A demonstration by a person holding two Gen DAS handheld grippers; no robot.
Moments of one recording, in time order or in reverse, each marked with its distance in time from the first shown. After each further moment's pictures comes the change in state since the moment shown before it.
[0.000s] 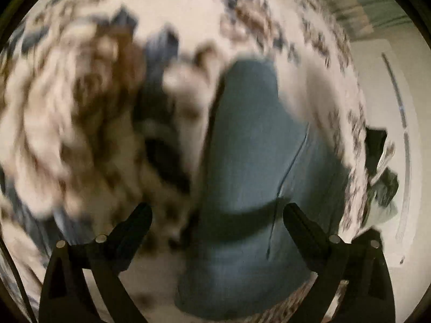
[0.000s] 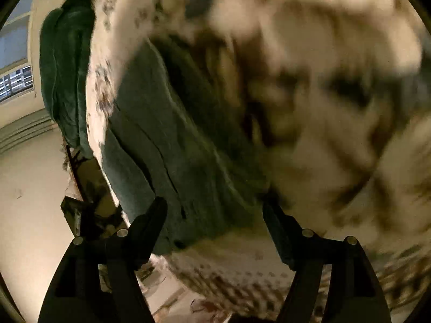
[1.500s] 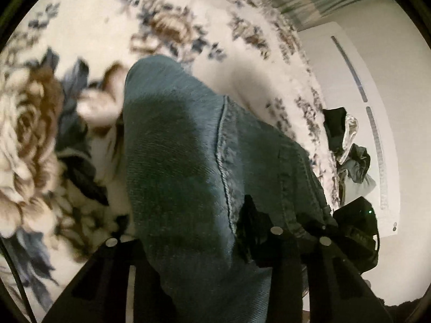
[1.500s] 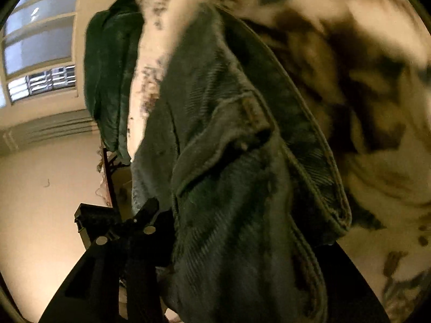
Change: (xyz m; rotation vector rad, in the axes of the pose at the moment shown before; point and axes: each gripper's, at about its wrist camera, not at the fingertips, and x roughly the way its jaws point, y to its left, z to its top) left arm -0.012 -0.069 0.002 0.198 -0.095 -0.198; right arm 0.009 0.037 -0.034 -0.158 -0.180 0.228
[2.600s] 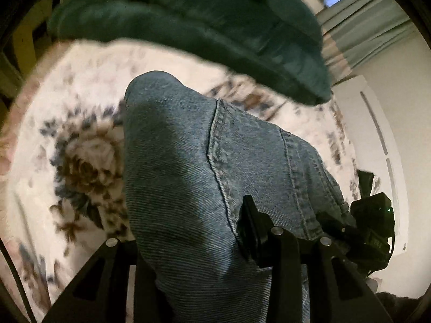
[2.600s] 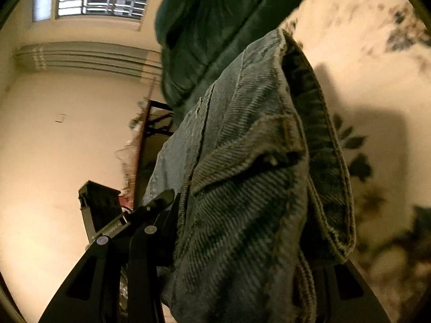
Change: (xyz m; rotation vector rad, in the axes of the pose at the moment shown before) left arm -0.228 0.405 0.265 0.026 -0.100 0.093; right arm 0.434 0.358 -0.030 -0.342 0.042 0.134
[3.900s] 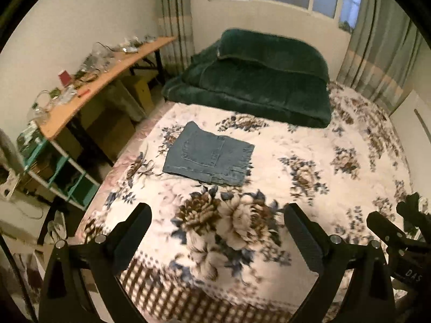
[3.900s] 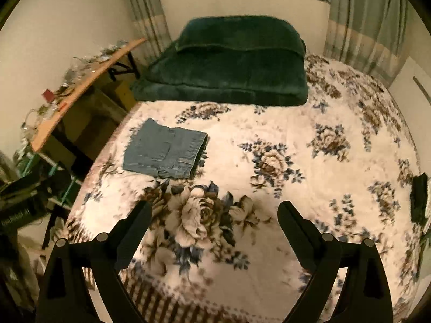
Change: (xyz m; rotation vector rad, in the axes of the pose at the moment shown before) left arm -0.242 -0.454 -0.248 -0.127 -0.377 0.680; right arm -0.422 0.246 -0.076 -0.725 -0.005 -0.680
